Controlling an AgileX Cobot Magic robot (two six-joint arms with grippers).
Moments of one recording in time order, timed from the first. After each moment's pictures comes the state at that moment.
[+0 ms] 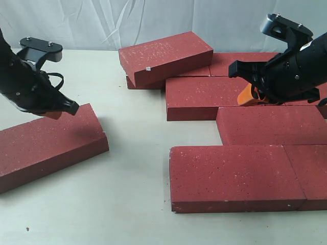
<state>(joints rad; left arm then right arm) -0.23 1.61 -0.99 -0.12 0.66 0.20 0.20 1.48 -0.97 0.53 0.71 -0.13</state>
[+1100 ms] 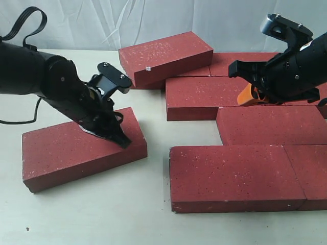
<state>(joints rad) -0.53 1.76 -0.98 -0.16 0.44 0.35 0.20 1.48 -0.97 0.53 0.71 -0.13</state>
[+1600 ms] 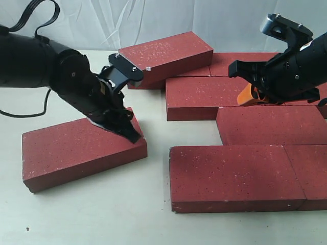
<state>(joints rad) -0.59 1.75 -1.04 -0.05 0.48 0.22 0.20 1.48 -0.97 0.53 0.71 -0.13</state>
